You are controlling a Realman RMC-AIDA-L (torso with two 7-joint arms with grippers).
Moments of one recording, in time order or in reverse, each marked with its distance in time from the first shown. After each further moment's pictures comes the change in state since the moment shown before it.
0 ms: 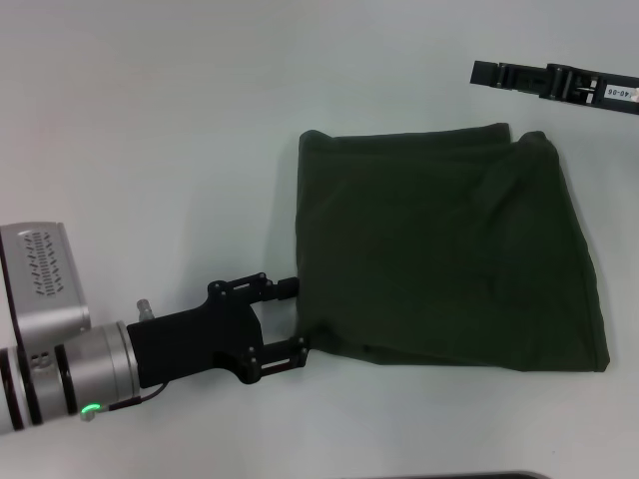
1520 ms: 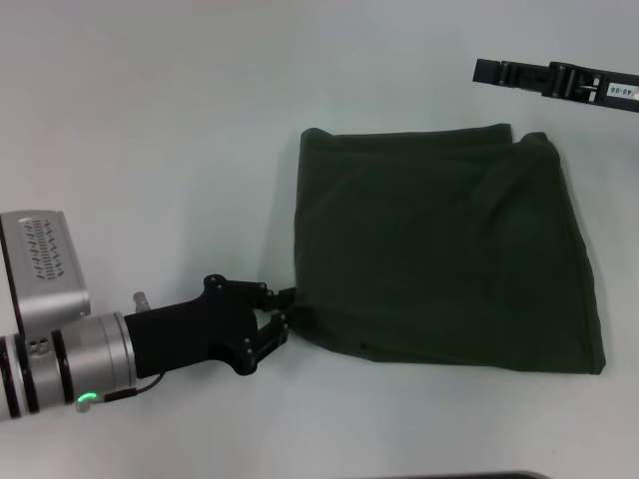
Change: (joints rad) left arm -0.015 0.007 0.008 0.015 0.007 -0.018 -0.048; right arm 0.000 -0.003 0.000 -0.004 0.000 0.000 -0.002
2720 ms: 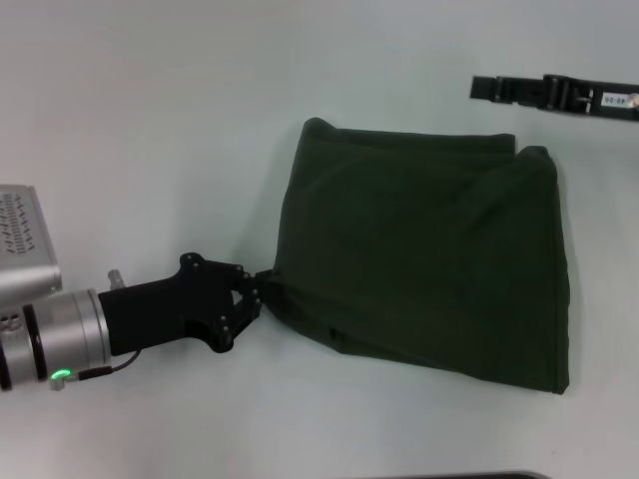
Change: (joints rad) left arm 0.013 0.008 0.010 0.110 0.002 0.028 -0.071; right arm 0.006 -0.012 -0.045 0.002 -0.038 0.029 0.071
